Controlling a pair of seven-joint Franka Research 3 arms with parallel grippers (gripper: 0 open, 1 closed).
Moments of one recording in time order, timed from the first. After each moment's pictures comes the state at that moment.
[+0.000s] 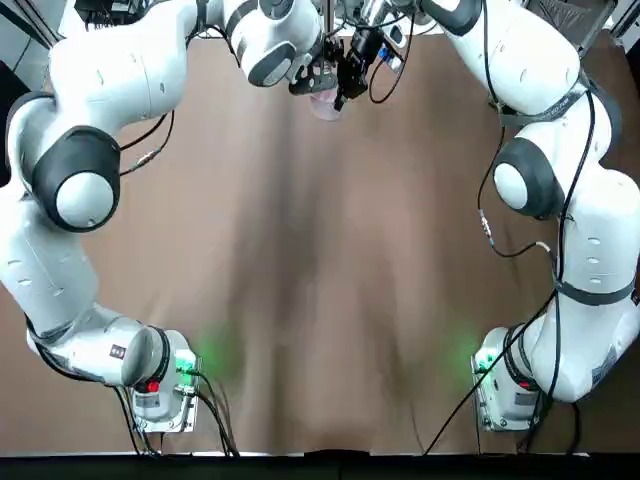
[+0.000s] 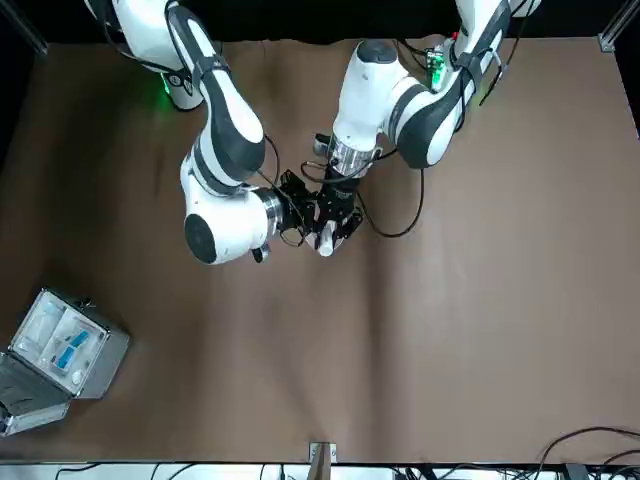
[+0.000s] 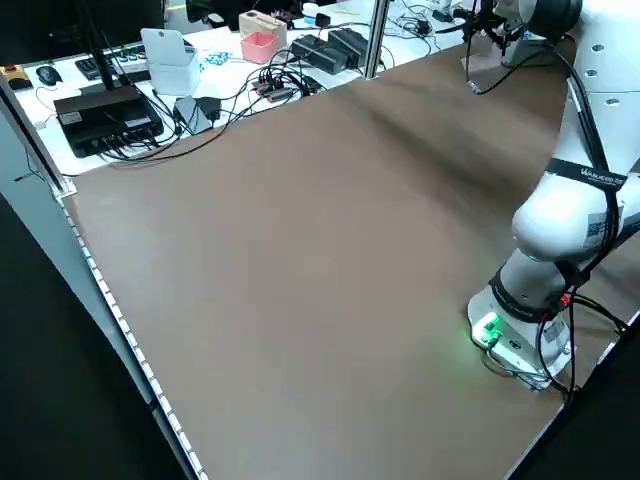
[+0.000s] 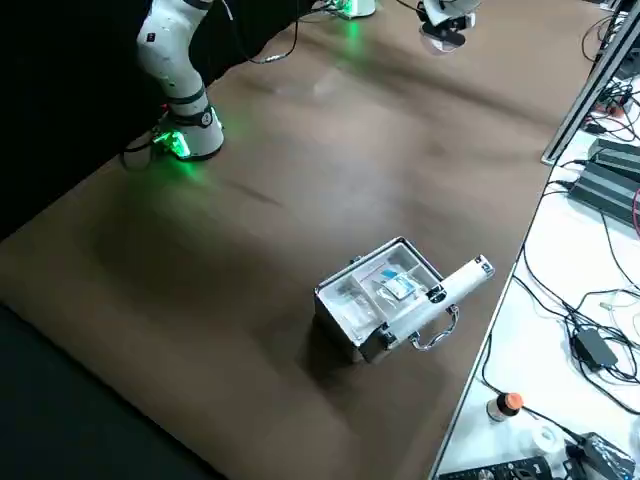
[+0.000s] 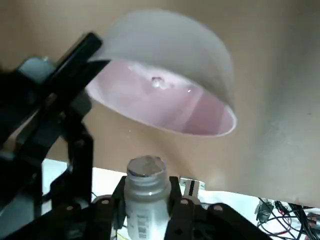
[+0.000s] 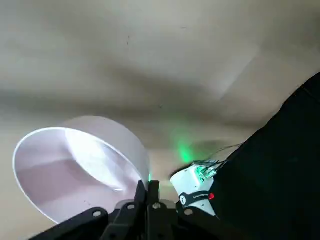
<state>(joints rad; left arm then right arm) -0.27 0.41 -0.55 -1.69 0.56 2.55 2.07 0.59 0.66 -0.10 -1.19 0.83 1.59 1.60</state>
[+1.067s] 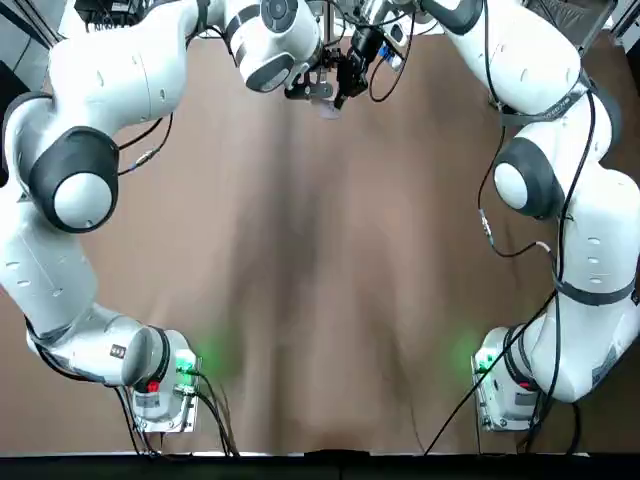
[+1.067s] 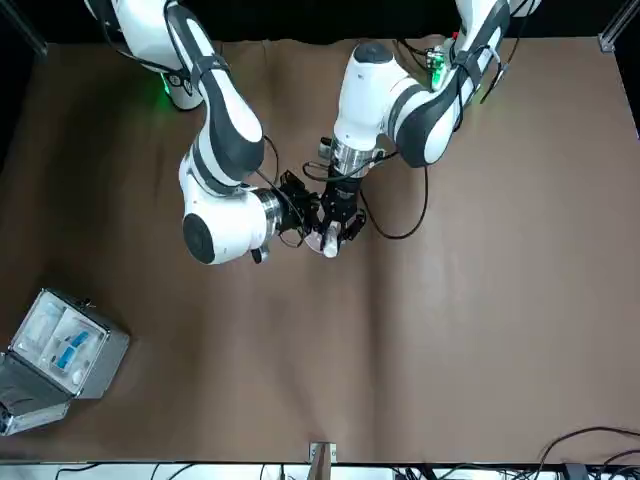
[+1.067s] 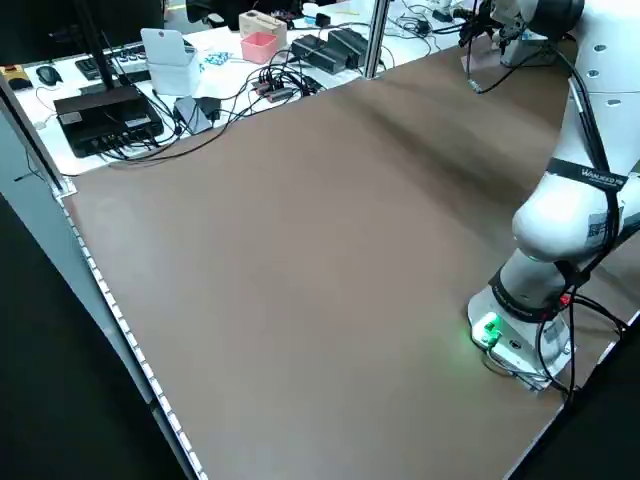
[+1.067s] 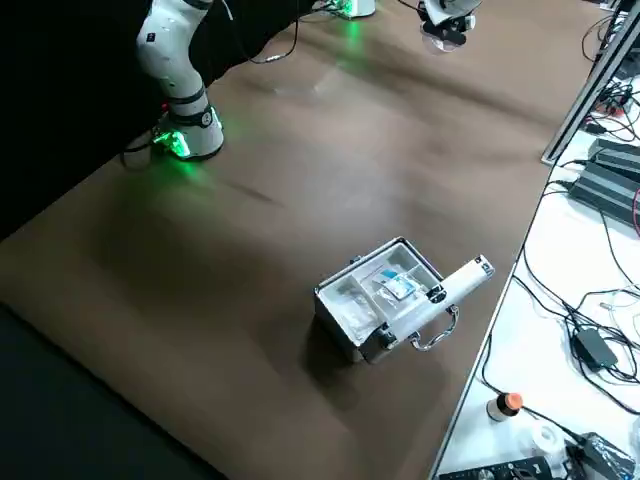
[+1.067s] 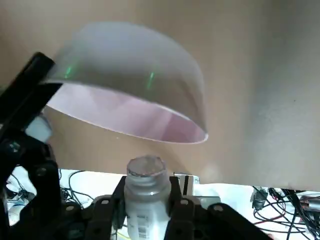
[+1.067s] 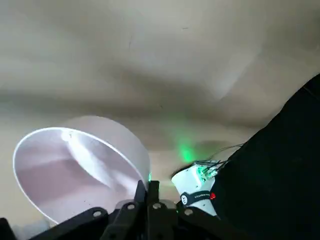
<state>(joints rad) -0.26 0.40 -0.55 -1.71 0.64 2.55 2.07 0.59 0.66 -0.10 -1.19 0.83 1.59 1.60</state>
